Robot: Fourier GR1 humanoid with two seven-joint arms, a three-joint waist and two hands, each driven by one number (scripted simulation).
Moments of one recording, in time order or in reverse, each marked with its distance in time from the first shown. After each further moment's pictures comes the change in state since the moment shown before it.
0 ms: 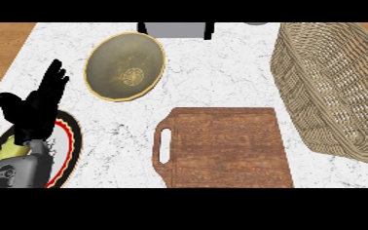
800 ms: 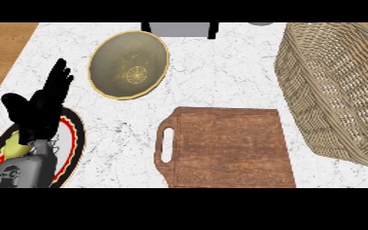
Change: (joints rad) left arm 0.001 -0.018 -0.021 -0.024 -0.013 0.003 0.007; right arm 0.092 -0.154 -0.440 -0.501 -0.454 0.008 0.430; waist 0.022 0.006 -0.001
